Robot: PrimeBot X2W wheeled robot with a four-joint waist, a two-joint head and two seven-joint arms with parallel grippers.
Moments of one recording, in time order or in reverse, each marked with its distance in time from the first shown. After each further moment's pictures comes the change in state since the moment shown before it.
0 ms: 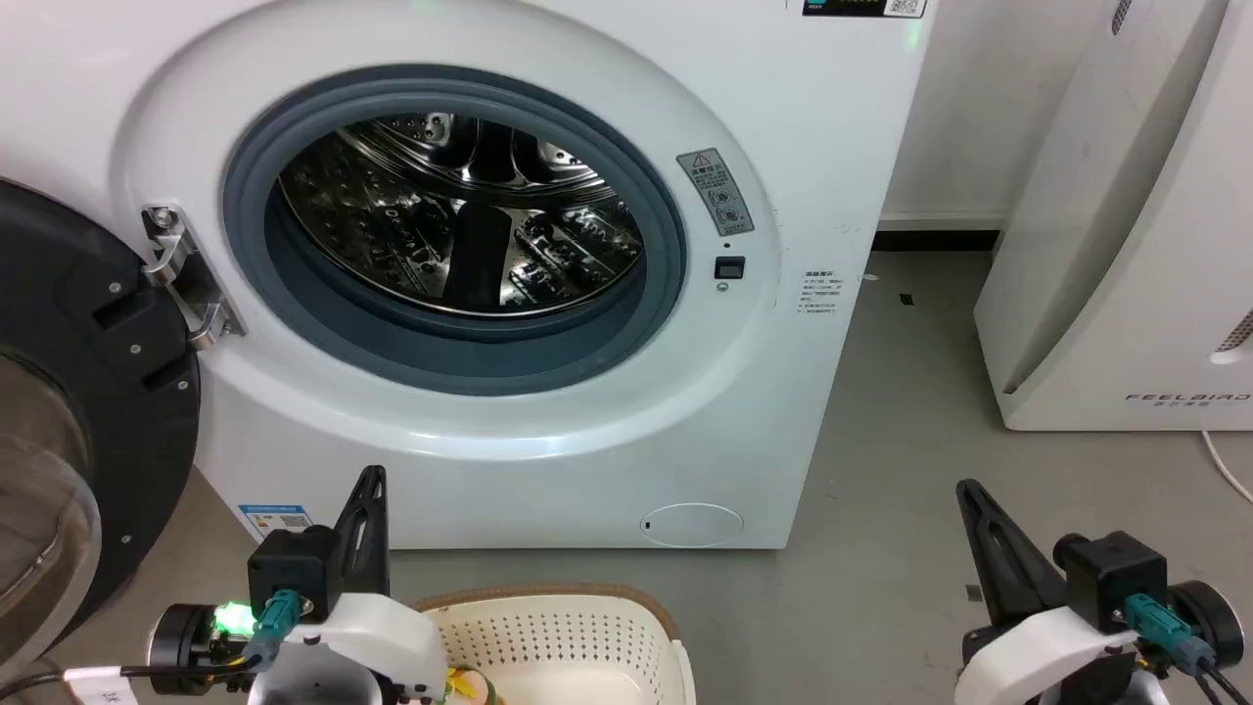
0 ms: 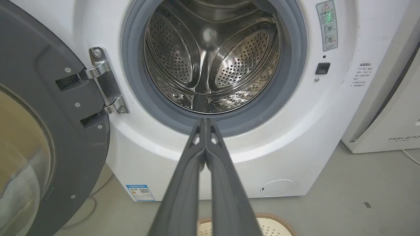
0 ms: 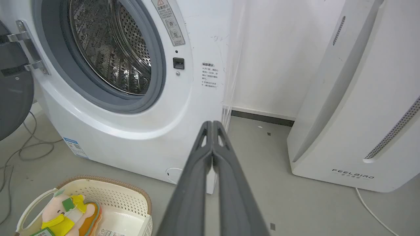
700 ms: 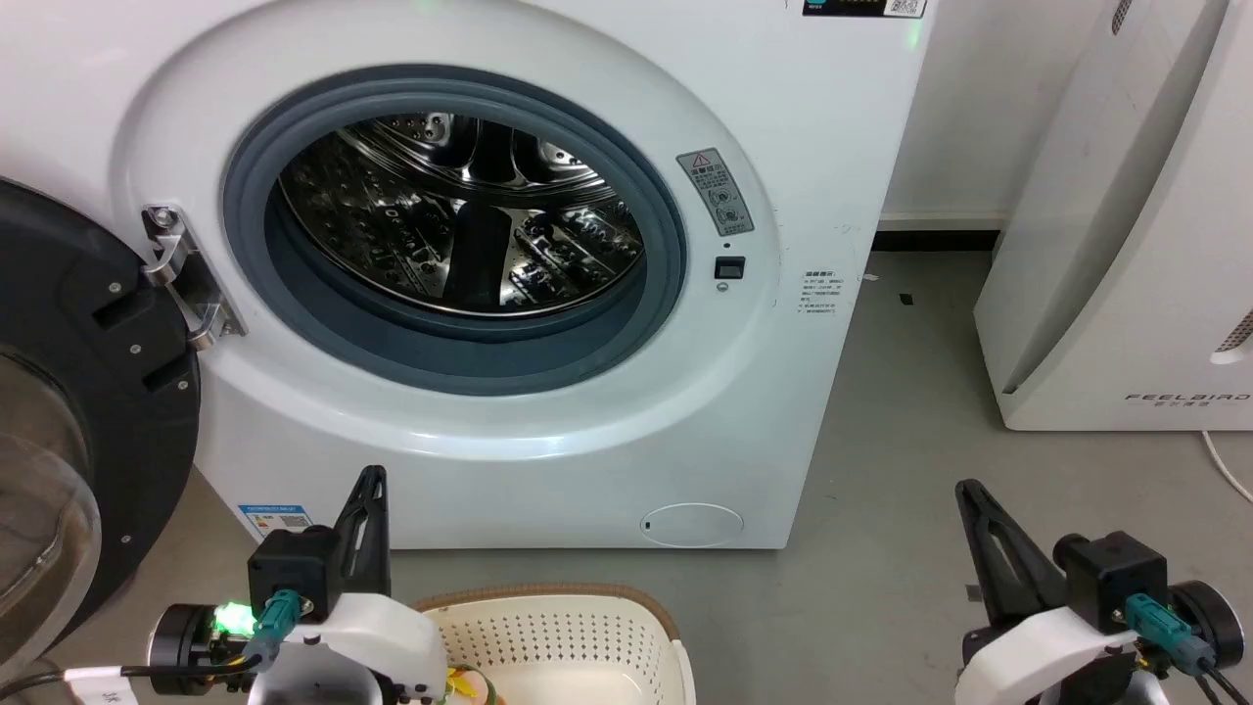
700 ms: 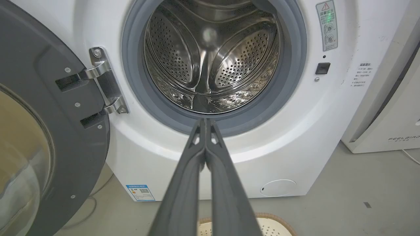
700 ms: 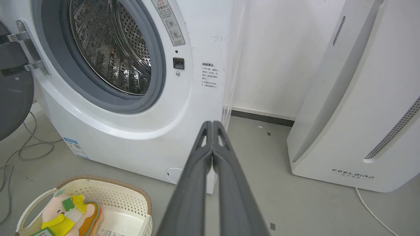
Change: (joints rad) left arm 0.000 0.000 0.000 0.000 0.000 0.000 0.000; right arm 0.000 0.000 0.000 0.000 0.000 0.000 0.000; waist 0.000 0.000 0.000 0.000
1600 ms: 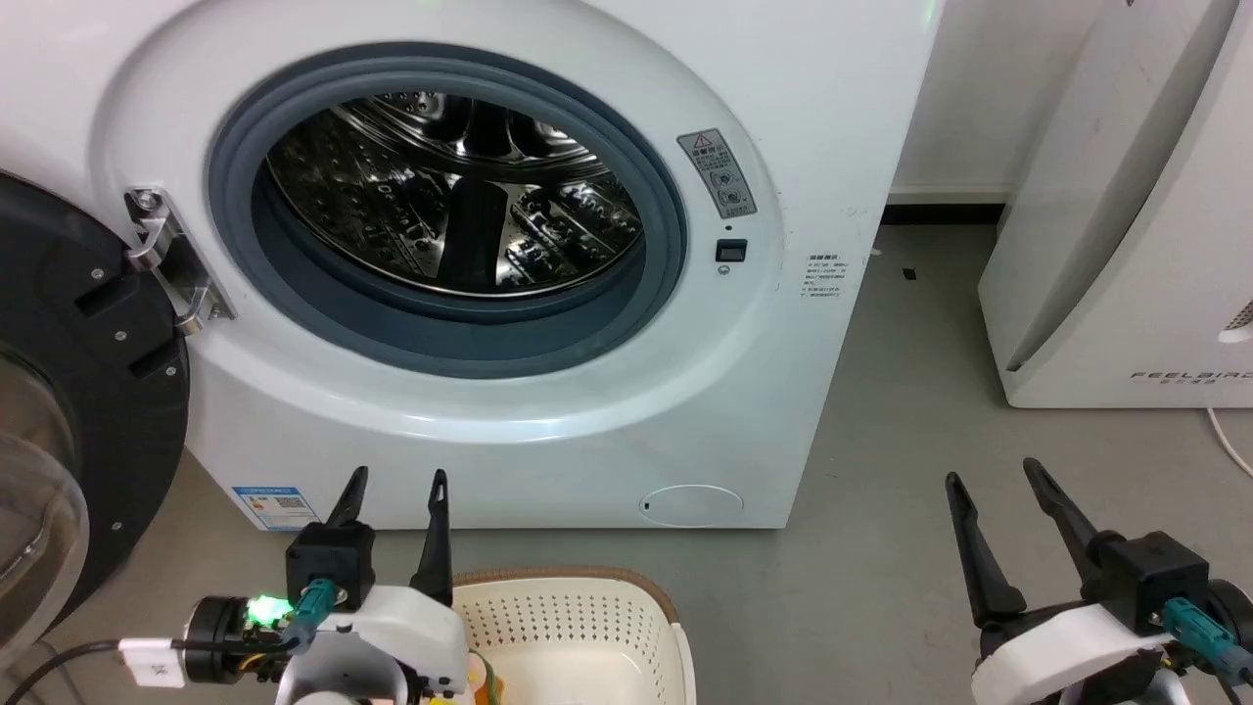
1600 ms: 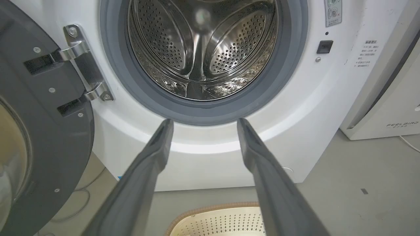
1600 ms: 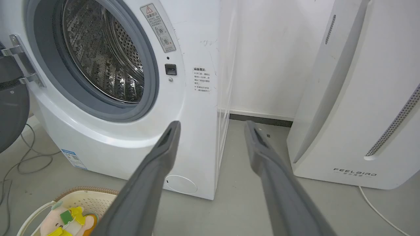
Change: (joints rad) left arm -0.047 0.001 -0.038 0.113 -0.002 0.019 -0.043; right arm 0.000 0.000 -0.028 -0.016 0.037 0.000 -0.040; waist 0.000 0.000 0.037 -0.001
